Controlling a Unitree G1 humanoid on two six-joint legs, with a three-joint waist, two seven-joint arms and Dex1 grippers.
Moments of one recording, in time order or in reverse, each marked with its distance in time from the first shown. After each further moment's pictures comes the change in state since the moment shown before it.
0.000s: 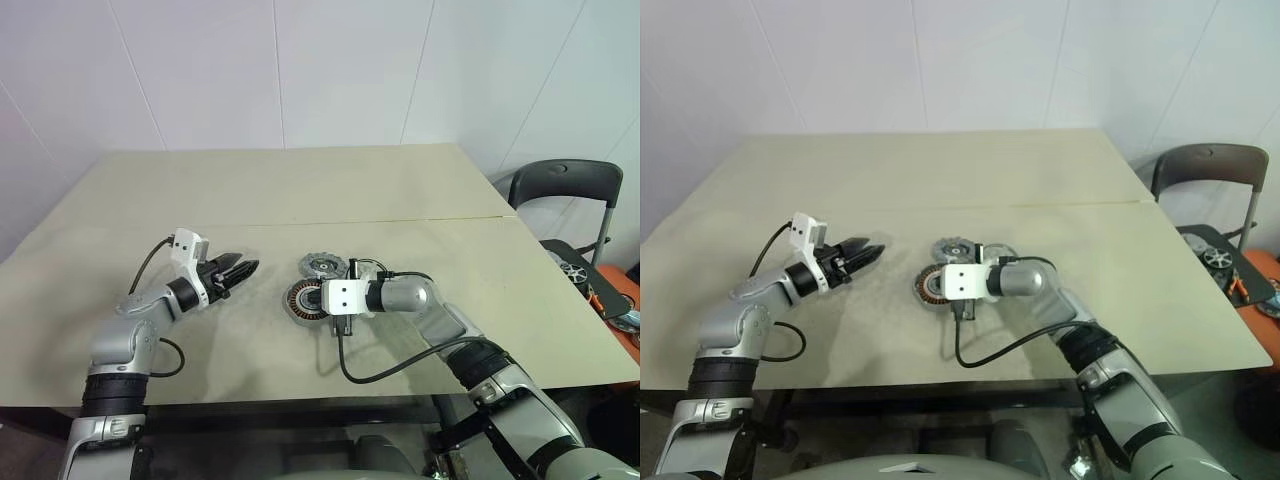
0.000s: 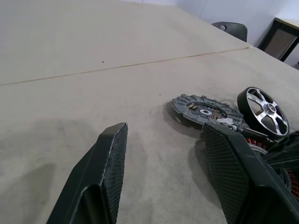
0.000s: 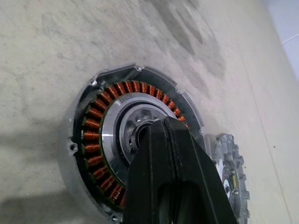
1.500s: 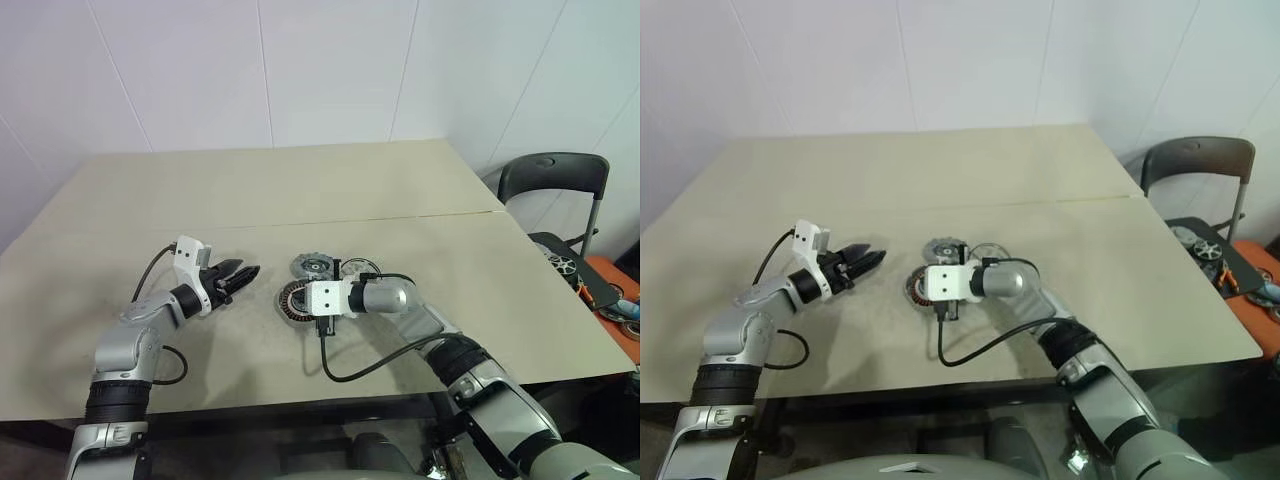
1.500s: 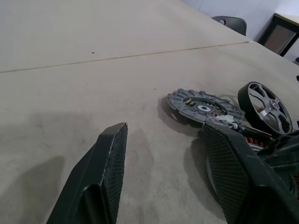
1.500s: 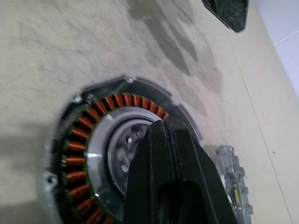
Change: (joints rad) left arm 0.036 -0.015 -0.004 -0.004 -0.009 -0.010 0.030; right arm -0.045 0.101 0.019 0.116 -0.040 -0.051 -0.048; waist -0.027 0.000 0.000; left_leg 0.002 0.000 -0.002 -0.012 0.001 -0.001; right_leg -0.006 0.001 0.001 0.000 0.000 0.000
